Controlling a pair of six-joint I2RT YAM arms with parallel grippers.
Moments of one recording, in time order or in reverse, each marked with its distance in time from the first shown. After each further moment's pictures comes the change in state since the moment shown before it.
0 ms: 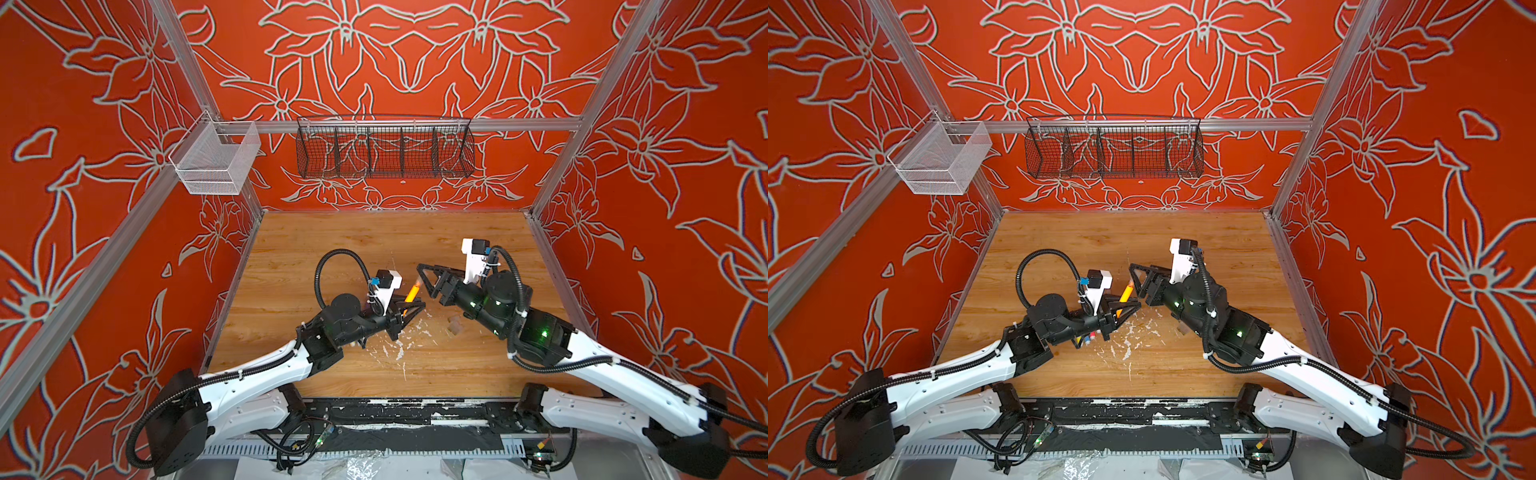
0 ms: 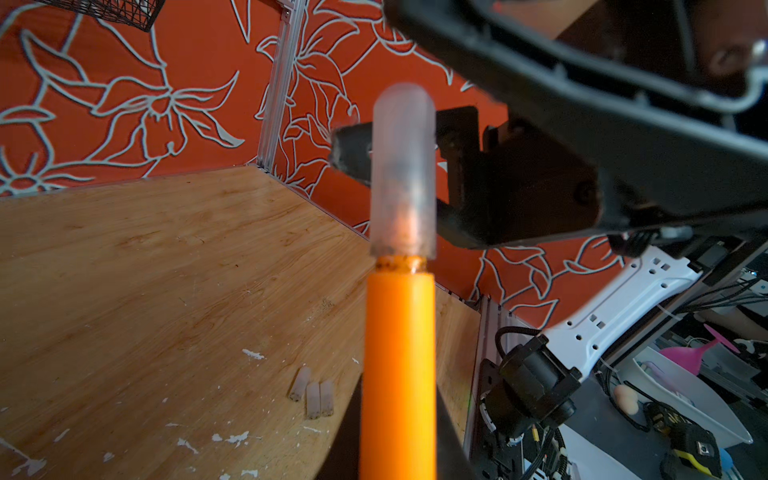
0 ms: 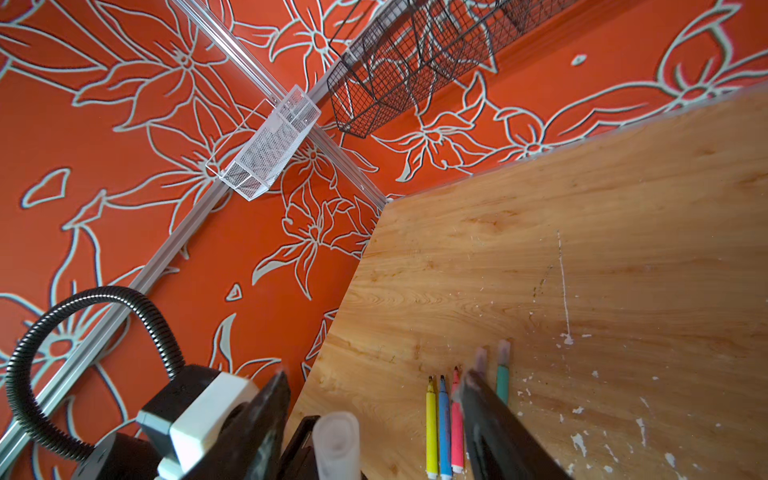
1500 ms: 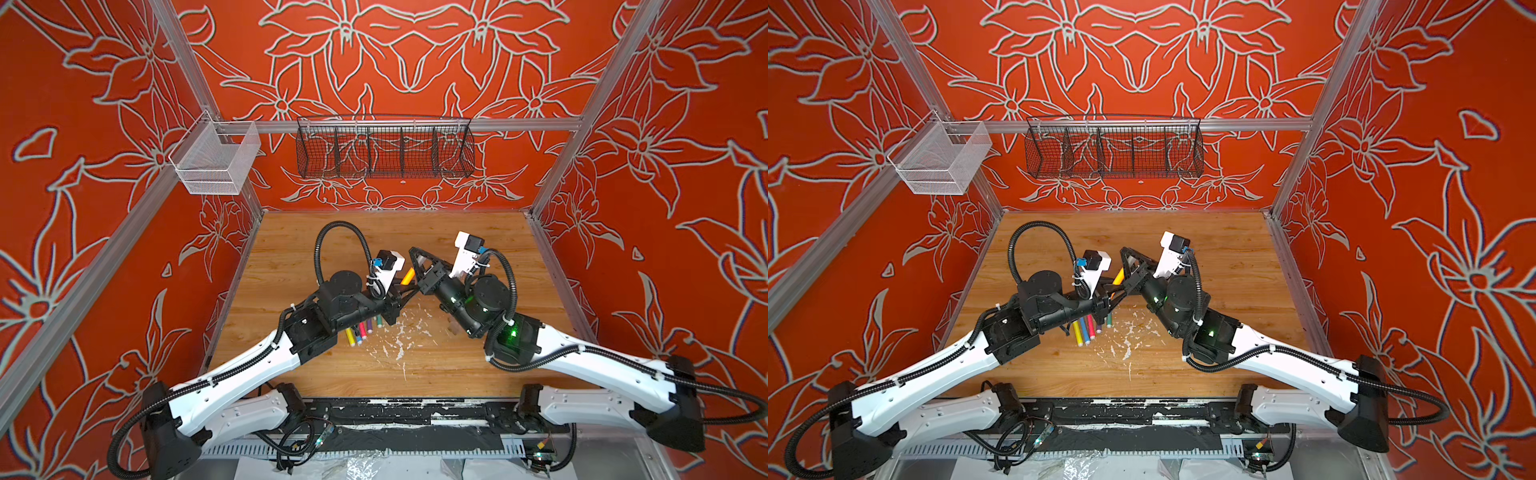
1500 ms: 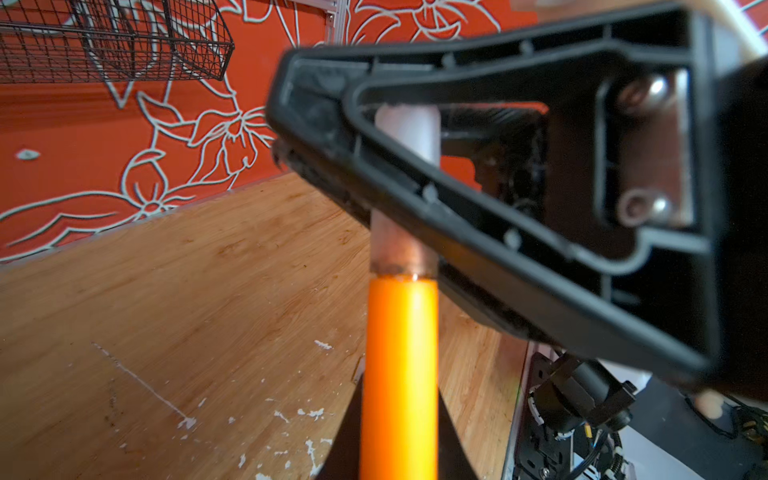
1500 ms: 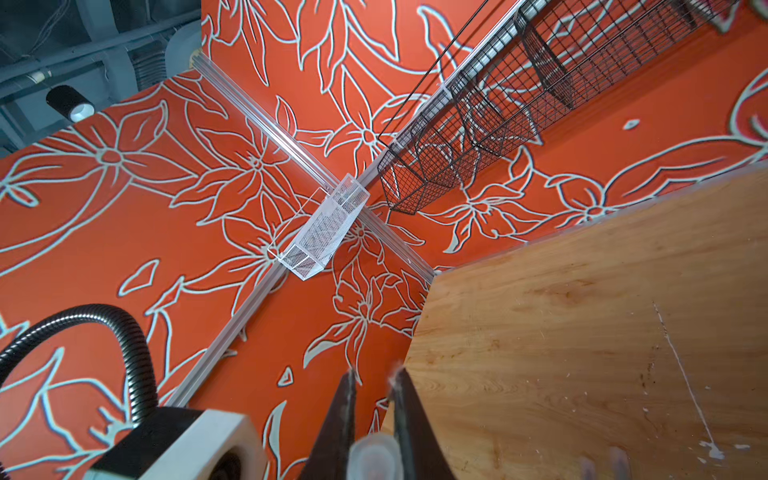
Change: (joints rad) left arm 0.031 -0.021 0.346 -0.518 -0.136 0.151; right arm 0.139 0.151 -0.011 0.415 0.232 0.005
